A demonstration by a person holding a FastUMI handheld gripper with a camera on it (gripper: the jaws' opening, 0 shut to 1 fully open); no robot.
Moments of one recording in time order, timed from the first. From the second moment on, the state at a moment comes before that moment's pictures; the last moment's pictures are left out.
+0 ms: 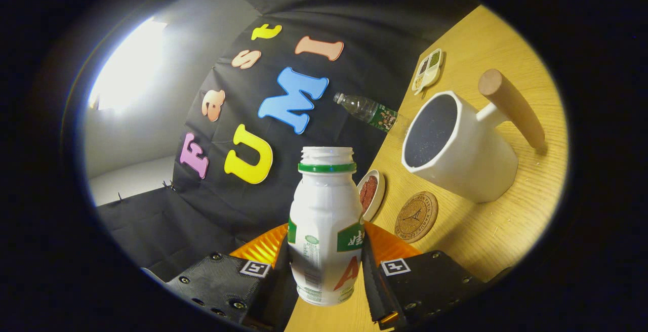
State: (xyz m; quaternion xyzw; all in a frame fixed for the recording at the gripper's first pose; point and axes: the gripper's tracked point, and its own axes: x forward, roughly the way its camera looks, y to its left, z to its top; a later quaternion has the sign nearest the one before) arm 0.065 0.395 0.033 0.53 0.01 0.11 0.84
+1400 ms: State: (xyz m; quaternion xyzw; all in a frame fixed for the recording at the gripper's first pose) arm 0.069 0.377 0.036 0.71 -0.02 0.12 0.70
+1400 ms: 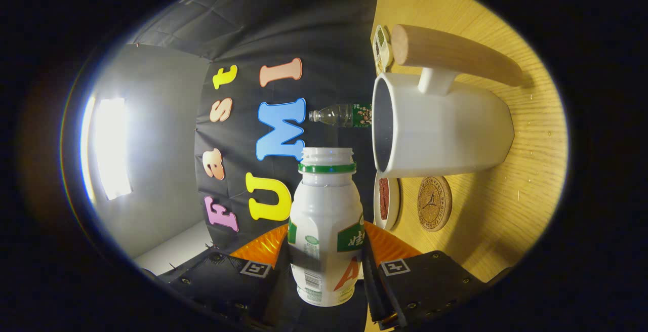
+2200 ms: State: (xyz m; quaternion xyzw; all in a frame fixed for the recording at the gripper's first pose) arm 0.069 0.376 0.051 0.73 -0.04 0.13 0.67
